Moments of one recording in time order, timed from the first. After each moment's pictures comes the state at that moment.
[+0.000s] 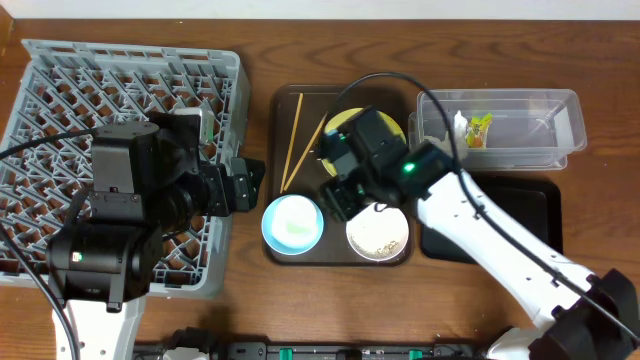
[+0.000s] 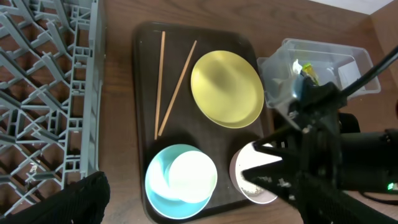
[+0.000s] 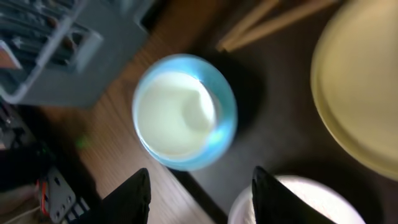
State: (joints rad) left arm -0.09 1.03 1.30 -1.08 0.35 -0.21; right arm 0.71 1.62 1.33 -0.80 -0.32 0.13
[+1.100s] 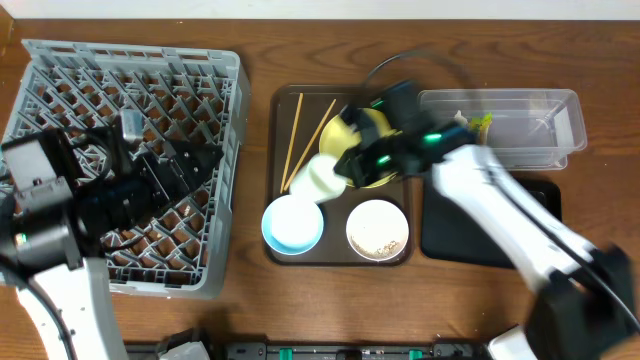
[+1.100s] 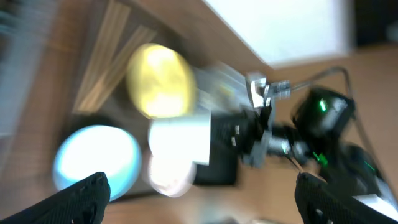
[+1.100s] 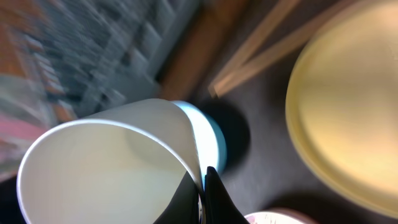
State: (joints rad) left arm 0.38 1.13 1.31 -1.22 0.99 -0.24; right arm 0.45 1.64 1.32 -0.67 -0.63 0.15
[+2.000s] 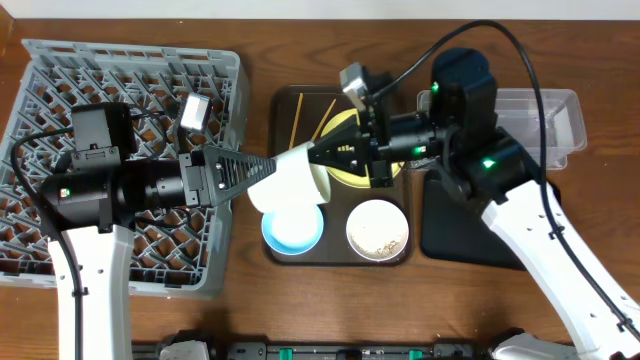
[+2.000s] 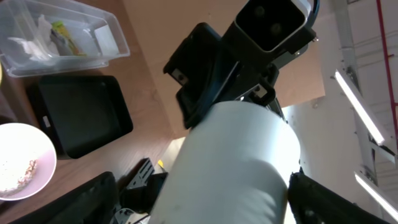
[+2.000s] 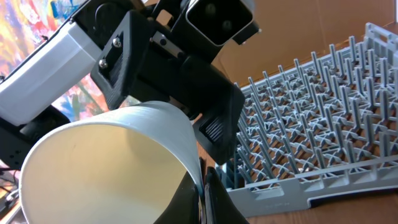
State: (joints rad) left arm 0.14 1.22 1.31 -1.21 1.51 -0.09; right arm 0.49 1.44 1.32 -0.17 -1.21 0.26
